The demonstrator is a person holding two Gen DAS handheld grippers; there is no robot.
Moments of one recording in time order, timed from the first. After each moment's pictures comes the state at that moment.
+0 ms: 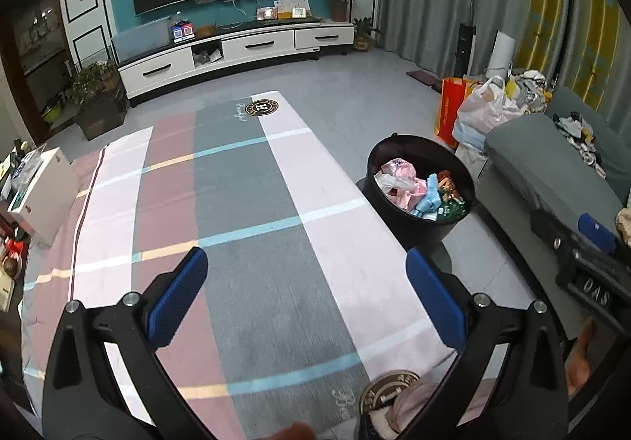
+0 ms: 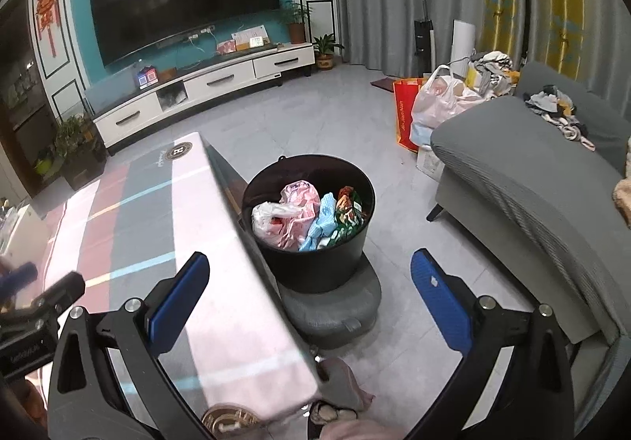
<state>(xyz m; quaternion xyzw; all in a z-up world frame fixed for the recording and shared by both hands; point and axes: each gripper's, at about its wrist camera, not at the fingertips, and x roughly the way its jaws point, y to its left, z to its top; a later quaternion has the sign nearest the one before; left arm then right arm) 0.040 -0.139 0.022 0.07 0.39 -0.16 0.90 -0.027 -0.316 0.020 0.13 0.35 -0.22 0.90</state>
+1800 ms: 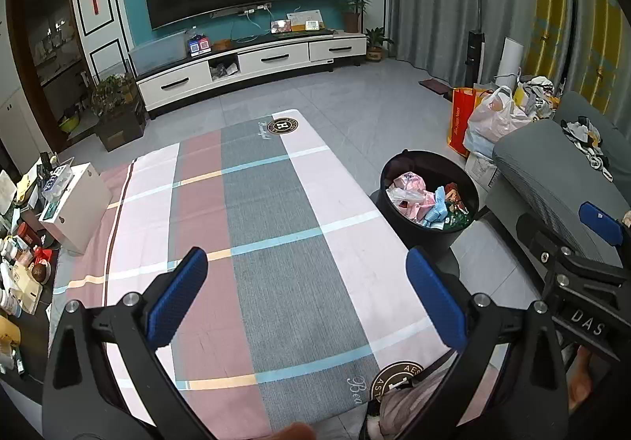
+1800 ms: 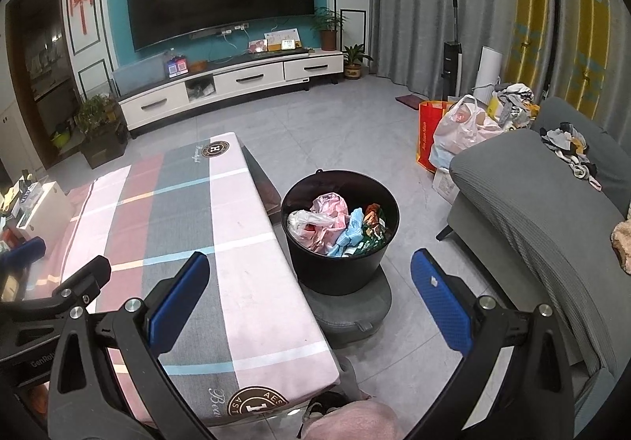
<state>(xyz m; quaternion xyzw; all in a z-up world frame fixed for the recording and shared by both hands) 0.023 -0.128 0.064 0.09 0.37 -0.14 0.91 -0.025 -0.274 0.064 0.09 0.35 -0.18 0.91</state>
